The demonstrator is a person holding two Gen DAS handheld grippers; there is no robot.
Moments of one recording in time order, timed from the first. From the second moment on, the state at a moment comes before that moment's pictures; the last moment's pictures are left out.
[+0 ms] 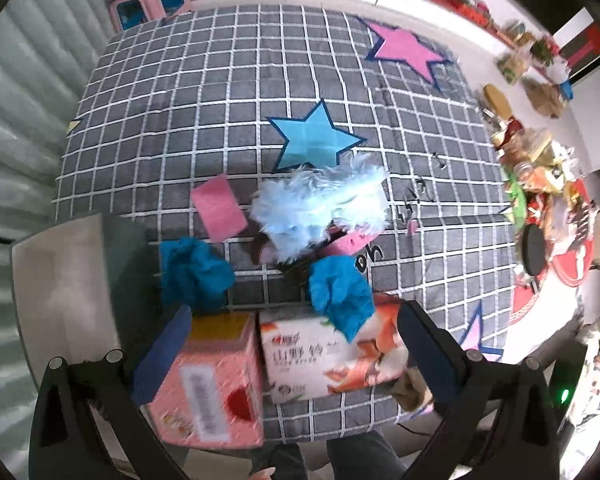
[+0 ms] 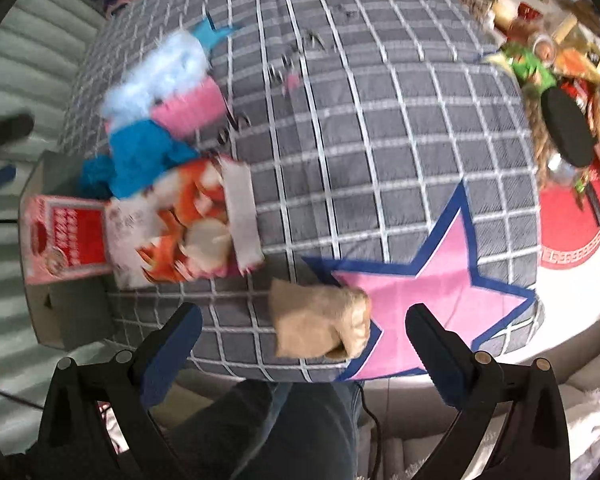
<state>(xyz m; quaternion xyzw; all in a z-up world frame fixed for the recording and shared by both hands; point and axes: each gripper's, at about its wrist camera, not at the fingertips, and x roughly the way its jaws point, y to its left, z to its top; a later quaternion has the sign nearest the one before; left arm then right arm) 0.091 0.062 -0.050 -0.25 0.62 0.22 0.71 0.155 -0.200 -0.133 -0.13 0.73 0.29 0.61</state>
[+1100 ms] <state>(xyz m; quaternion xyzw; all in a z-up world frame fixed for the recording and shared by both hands) 0.180 0.095 -0.143 -0.19 0.67 0.22 0.68 0.175 -0.212 -0.208 -0.10 0.76 0.28 0.58</state>
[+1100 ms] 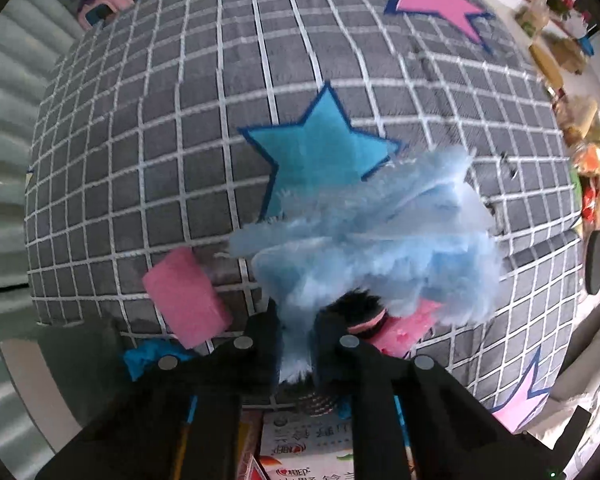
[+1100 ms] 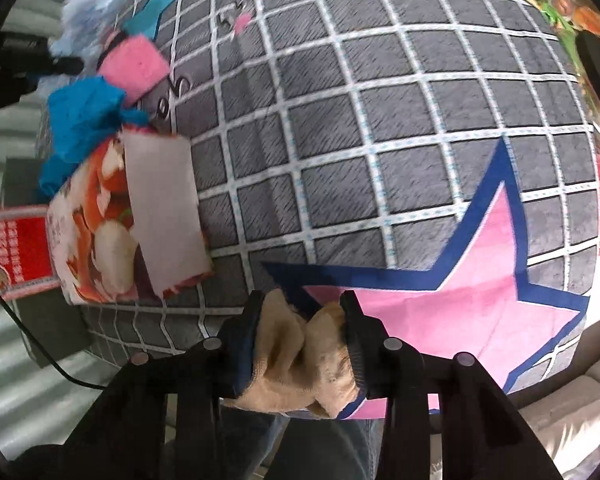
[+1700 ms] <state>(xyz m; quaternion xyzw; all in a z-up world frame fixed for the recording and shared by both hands) 0.155 0.053 -0.054 -0.16 0.63 0.19 0.74 0.234 -0.231 -0.147 -0.05 0.73 0.28 0.62</state>
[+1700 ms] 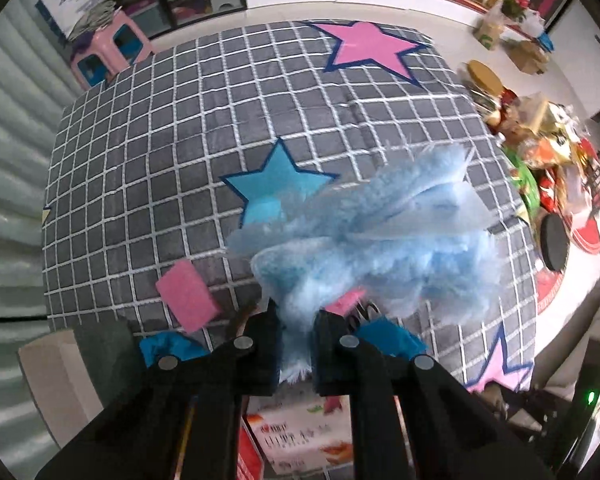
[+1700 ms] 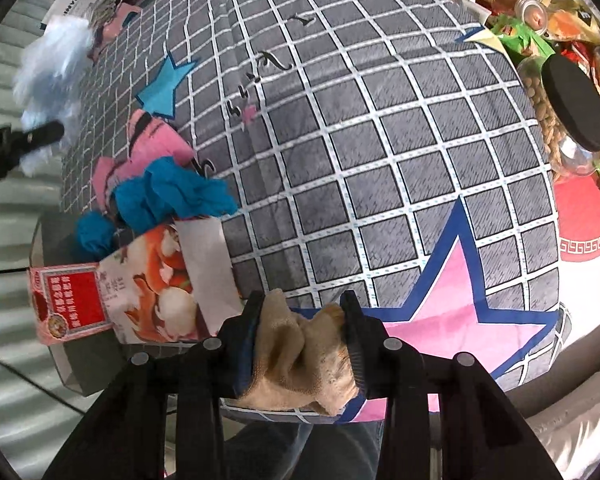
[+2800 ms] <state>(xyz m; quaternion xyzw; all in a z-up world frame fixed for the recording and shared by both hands) 0.021 -0.008 -0.006 -0.19 0.58 0.16 0.77 0.188 -0.157 -0.057 -0.09 0.67 0.36 0.65</state>
